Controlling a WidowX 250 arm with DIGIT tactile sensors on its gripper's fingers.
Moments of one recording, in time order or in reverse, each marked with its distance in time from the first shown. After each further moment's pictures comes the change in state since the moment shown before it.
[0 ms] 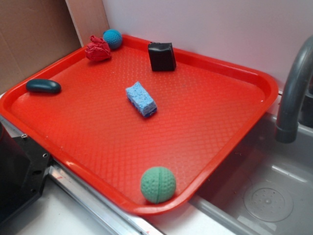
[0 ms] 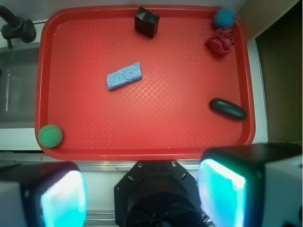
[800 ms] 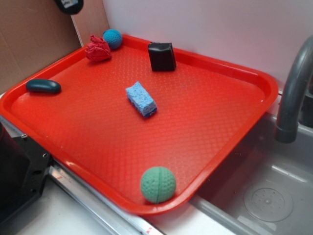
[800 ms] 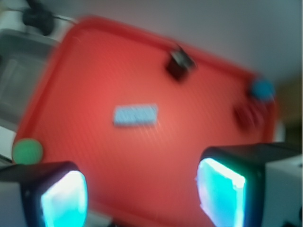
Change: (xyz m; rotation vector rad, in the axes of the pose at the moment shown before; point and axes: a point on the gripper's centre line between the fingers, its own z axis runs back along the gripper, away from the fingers) arm 0.069 0.007 -0.050 0.012 -0.176 -0.383
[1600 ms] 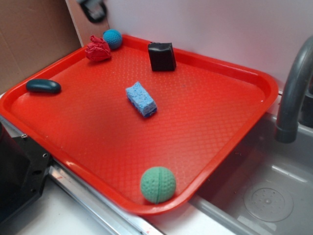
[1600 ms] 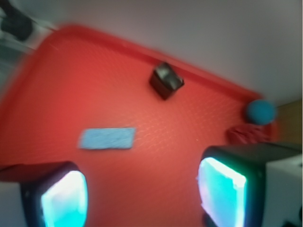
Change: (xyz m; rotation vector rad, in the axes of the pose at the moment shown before) arm 0.019 0.021 -0.075 -0.004 0.157 -0.032
